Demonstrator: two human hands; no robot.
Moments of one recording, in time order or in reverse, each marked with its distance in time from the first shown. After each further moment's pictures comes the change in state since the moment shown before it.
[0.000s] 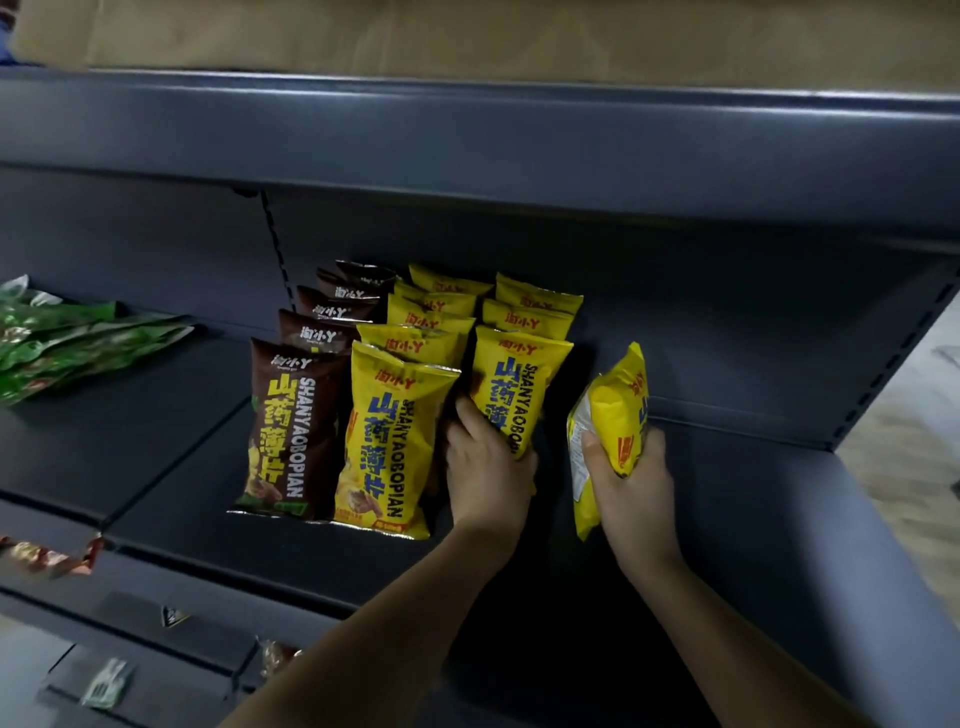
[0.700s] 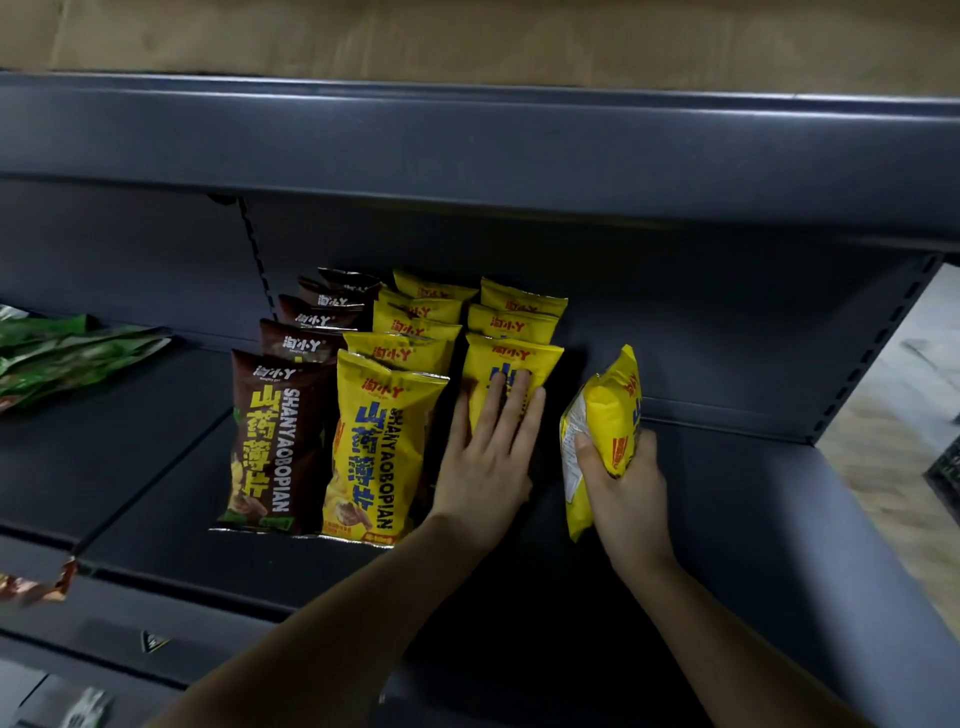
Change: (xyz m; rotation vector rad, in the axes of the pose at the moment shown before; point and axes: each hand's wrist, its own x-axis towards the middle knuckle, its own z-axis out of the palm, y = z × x) left_hand 0.017 -0.024 0.006 0.627 0.201 0.824; right_hand 0.002 0.002 0.001 -0.008 0.026 0.024
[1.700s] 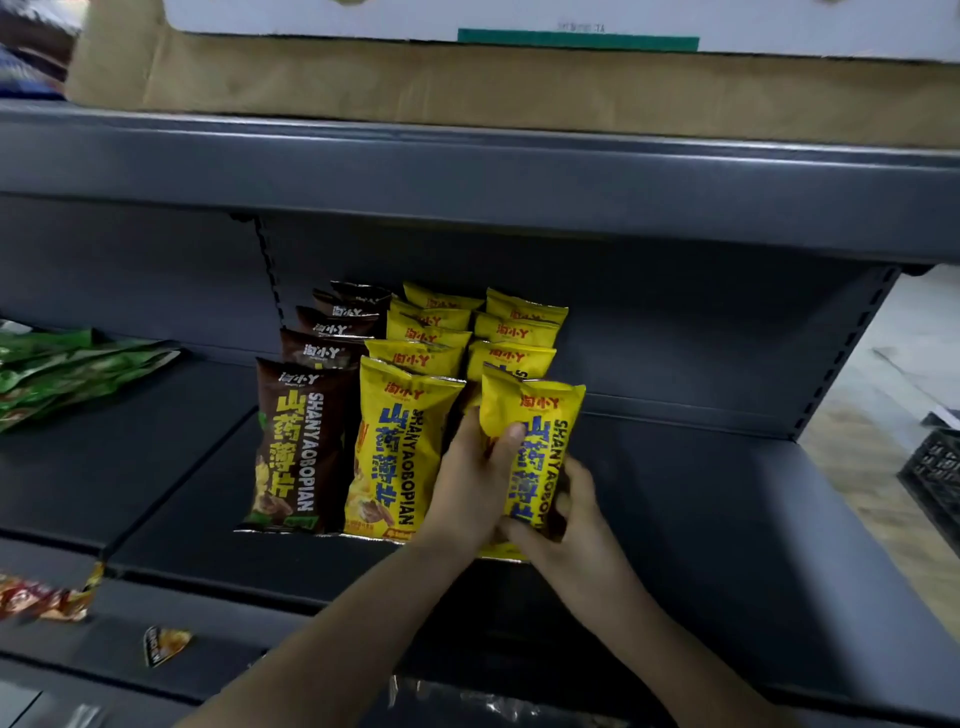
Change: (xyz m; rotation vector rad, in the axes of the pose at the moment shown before) left_hand -0.013 -0.014 -0.070 -1.389 -0.063 -0.551; right_hand -0.071 -0.026 0.007 0.084 -0.460 -0.055
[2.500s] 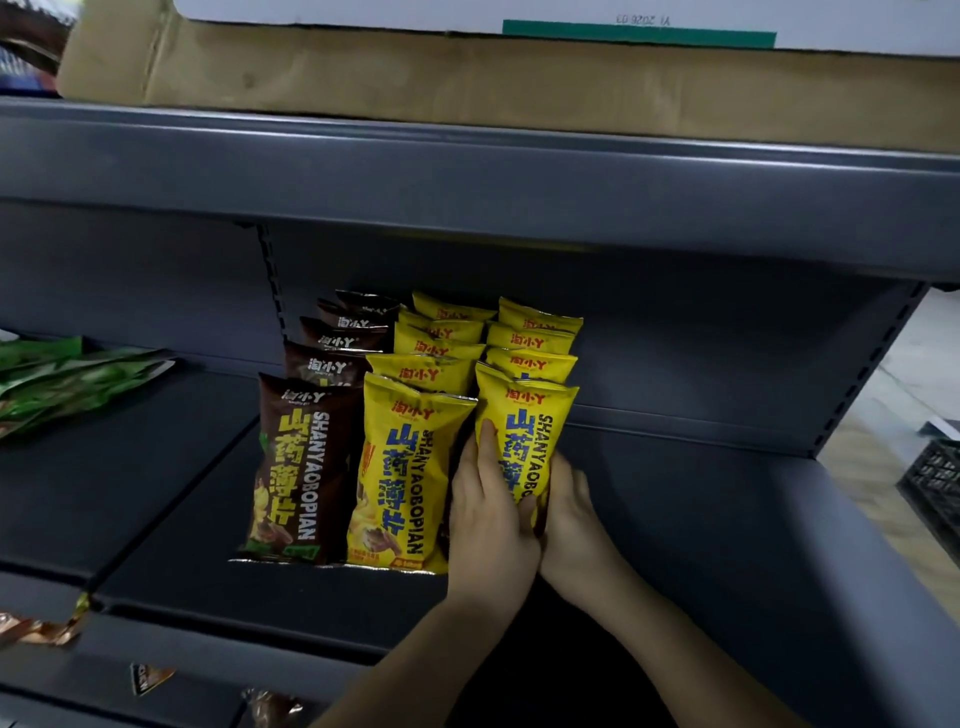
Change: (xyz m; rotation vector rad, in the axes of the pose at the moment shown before) left_hand -0.007 -0.044 0.016 0.493 0.113 0.132; right_hand 0.046 0.016 0.016 -0.389 -0.016 -0.116
